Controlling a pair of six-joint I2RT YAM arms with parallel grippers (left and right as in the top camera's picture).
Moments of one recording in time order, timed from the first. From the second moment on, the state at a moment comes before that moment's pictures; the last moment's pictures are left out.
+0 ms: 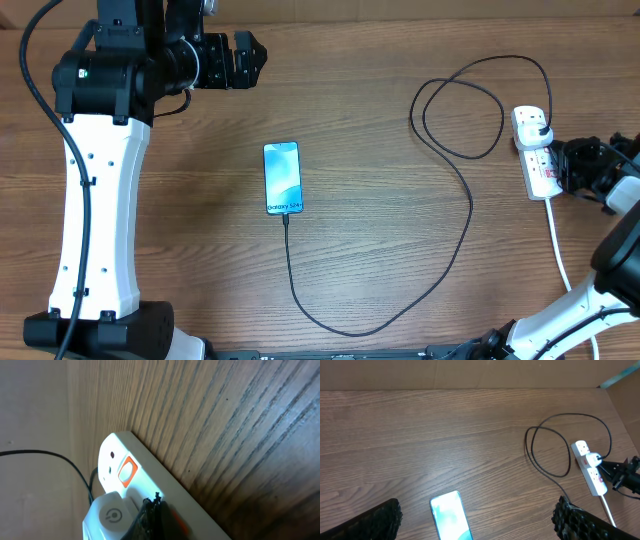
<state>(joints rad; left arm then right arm) -0.08 1.69 2.01 -1.10 0.39 -0.12 -0.66 2.03 1.09 0.01 -0.66 0.72</state>
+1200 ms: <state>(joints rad) -0.08 1.69 2.01 -1.10 0.39 -0.12 -0.68 2.00 1.12 -0.16 -0.69 0.73</state>
